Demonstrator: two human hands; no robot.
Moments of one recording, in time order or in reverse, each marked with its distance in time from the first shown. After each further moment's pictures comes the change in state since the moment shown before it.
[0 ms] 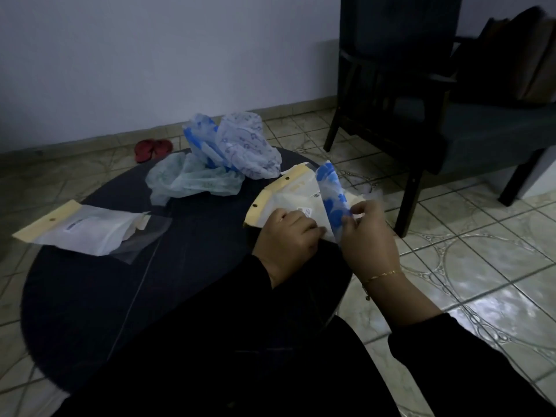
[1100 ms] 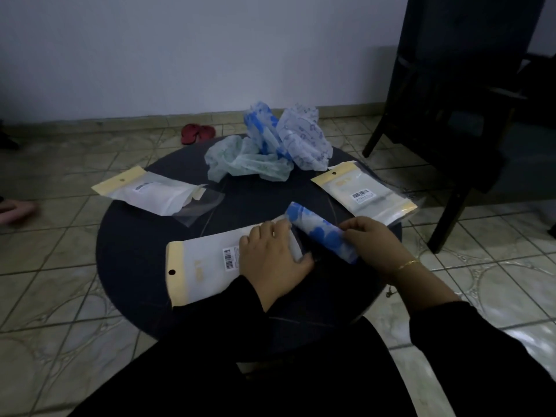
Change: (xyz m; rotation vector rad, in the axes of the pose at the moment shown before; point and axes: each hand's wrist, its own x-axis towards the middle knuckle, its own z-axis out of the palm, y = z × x) left_hand -0.086 0.005 -0.053 0.084 -0.269 -0.870; right_hand -0.015 -0.025 0.025 0.078 -0.507 0.050
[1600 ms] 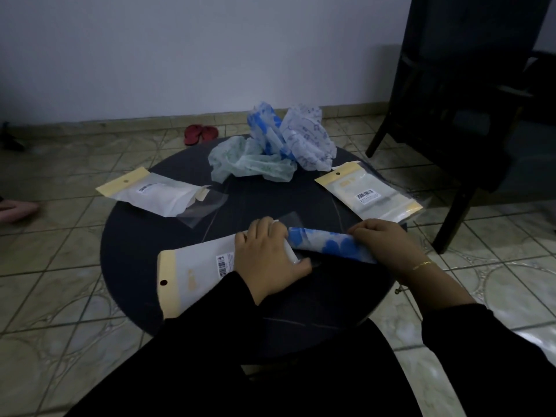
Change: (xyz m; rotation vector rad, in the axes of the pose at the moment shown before) left_hand 0.006 -0.018 -0.005 -0.045 -0.076 0.053; right_hand 0.002 0.003 -0.009 -0.027 -0.013 -0.016
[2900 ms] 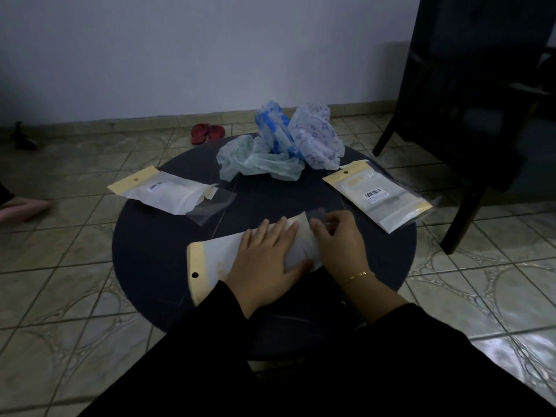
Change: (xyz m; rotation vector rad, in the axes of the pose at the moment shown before) left_hand -0.016 -0.022 -0.009 0.010 -0.176 0.149; right_hand -0.014 -0.028 0.075 0.162 0.157 -0.101
